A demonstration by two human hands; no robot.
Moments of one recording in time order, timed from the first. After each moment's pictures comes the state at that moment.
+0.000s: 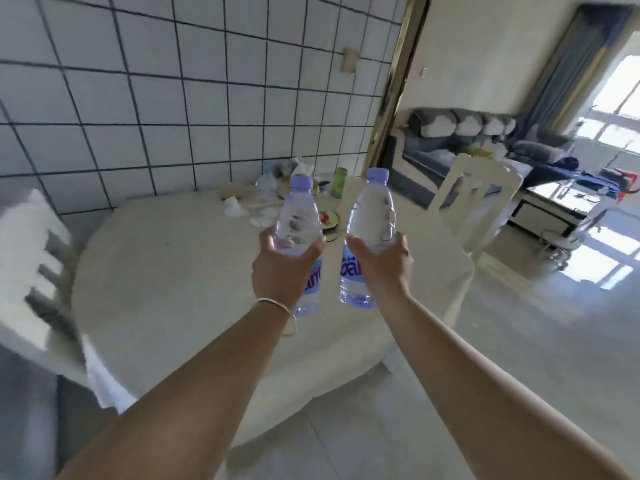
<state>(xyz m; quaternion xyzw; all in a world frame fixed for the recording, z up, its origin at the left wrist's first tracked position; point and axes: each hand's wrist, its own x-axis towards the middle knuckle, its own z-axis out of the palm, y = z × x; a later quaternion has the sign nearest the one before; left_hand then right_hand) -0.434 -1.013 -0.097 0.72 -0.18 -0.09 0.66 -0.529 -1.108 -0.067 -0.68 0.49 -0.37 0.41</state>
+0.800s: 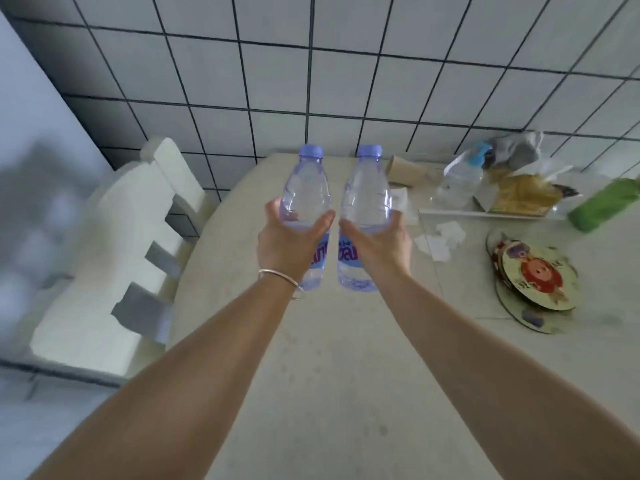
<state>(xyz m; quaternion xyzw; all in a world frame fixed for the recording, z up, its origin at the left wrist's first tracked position) -0.026 -1.045 -0.214 0.81 0.08 0.01 0.58 -0.066 -1.163 -0.192 -0.78 0.33 -0.11 0.51</state>
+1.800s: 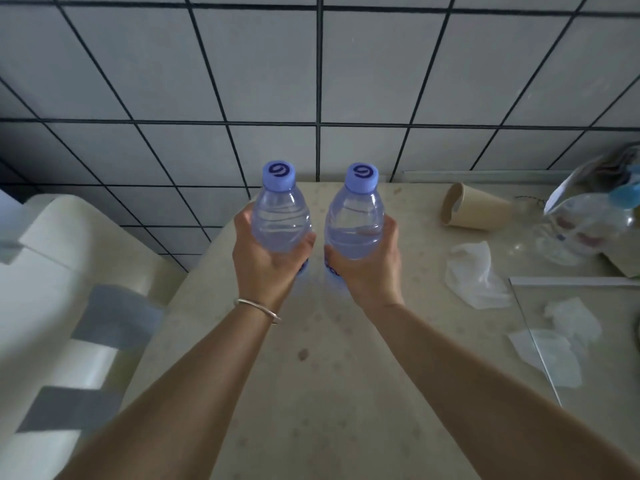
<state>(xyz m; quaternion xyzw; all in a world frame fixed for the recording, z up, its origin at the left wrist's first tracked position) 0.196 -1.067 -0.338 0.80 0.03 0.14 0.58 0.158 -1.191 -0.327 -0.76 0.24 -0.14 0.59</state>
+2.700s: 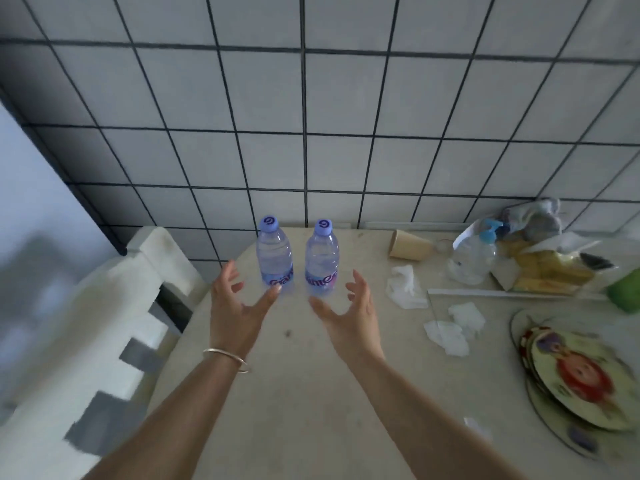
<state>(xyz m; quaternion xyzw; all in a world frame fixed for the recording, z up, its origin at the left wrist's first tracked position) 0.068 -1.021 -0.260 0.81 0.05 0.11 0.57 0.012 -1.179 -0.243 -0.81 0.21 -0.07 0.54</state>
